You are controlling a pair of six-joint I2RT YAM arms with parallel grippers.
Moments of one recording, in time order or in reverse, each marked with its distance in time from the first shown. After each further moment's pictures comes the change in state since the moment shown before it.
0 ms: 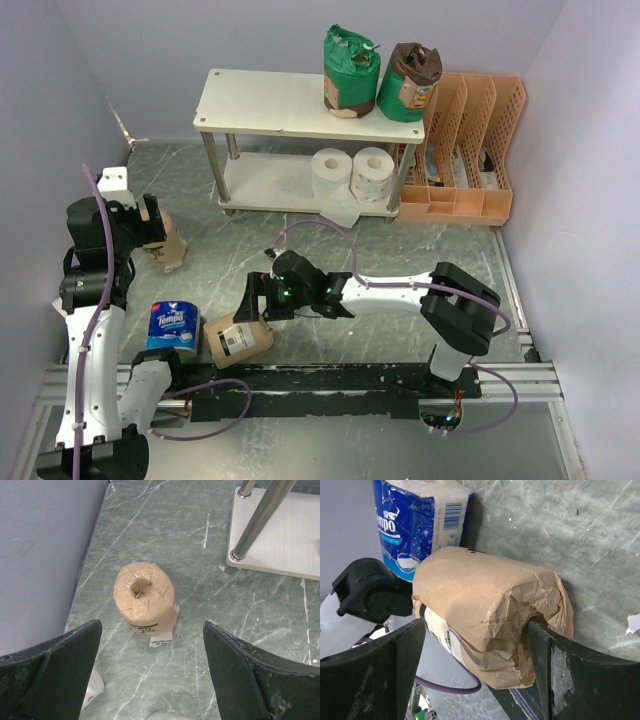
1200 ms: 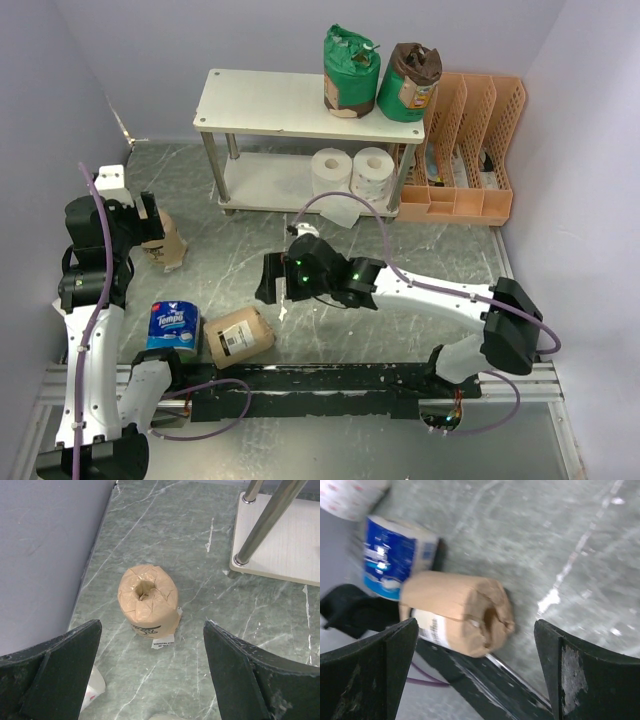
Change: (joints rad) left arm 0.006 0.006 0.013 0.000 -0.024 -0.011; right arm -0.003 -0.231 0.116 -0.465 0.314 -0.225
